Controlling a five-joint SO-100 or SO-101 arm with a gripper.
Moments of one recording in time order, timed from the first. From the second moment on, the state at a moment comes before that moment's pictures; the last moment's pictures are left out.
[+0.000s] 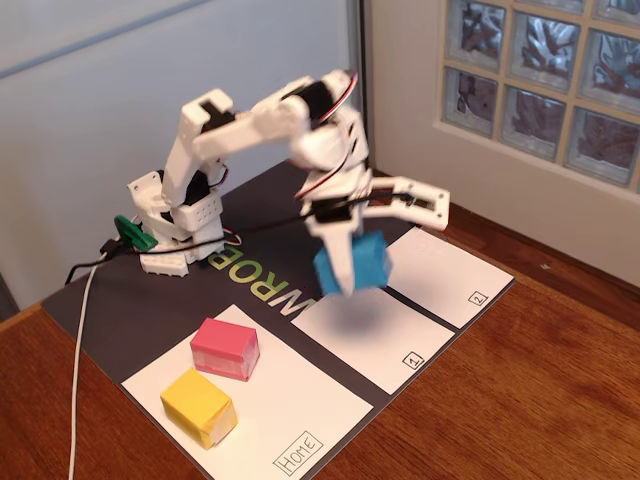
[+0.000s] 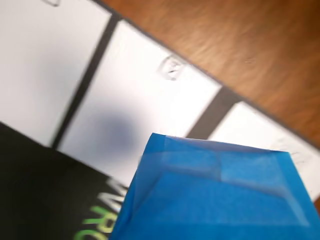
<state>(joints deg) -8.2 63.5 37.1 101.3 67.8</state>
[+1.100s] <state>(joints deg) -14.9 59.0 63.2 80.5 91.8</state>
